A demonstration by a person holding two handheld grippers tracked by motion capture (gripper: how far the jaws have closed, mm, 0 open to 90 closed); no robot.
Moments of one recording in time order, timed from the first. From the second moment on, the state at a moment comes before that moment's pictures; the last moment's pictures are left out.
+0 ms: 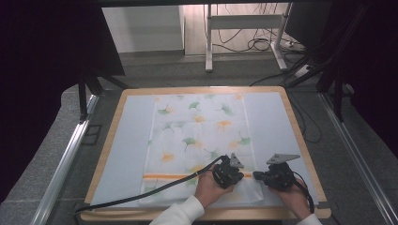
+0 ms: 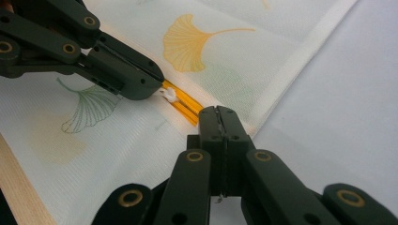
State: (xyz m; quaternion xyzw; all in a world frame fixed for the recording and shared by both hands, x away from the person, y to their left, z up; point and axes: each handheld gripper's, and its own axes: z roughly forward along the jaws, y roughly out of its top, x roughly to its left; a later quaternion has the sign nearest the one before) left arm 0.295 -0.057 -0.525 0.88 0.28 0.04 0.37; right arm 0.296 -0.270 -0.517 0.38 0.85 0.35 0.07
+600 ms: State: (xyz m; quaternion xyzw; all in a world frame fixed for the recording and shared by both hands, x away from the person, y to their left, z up) left arm 0.292 -0.045 -0.524 0.89 0.28 0.05 0.36; right arm 0.295 -0.270 -0.517 0.38 0.85 0.35 0.08
